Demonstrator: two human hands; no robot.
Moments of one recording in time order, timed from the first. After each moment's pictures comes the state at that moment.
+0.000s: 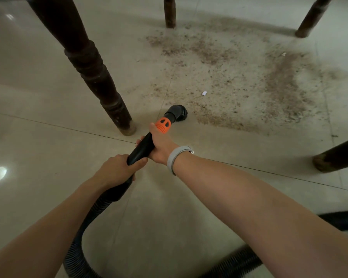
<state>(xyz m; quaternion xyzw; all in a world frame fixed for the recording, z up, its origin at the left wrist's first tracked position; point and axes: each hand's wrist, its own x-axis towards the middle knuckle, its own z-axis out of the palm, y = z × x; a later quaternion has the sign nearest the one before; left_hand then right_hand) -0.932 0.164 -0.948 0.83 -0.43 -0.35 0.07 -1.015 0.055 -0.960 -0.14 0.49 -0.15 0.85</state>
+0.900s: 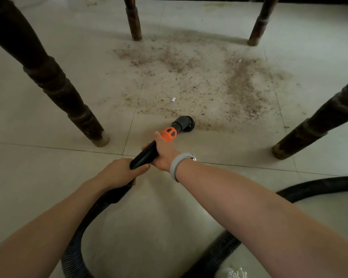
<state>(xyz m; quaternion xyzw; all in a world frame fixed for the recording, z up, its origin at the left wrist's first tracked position) -0.981 0.129 -0.948 0.77 -0.53 -0.36 0.02 -1.090 0.042 -0.959 -0.12 0.52 -0.22 0.81</state>
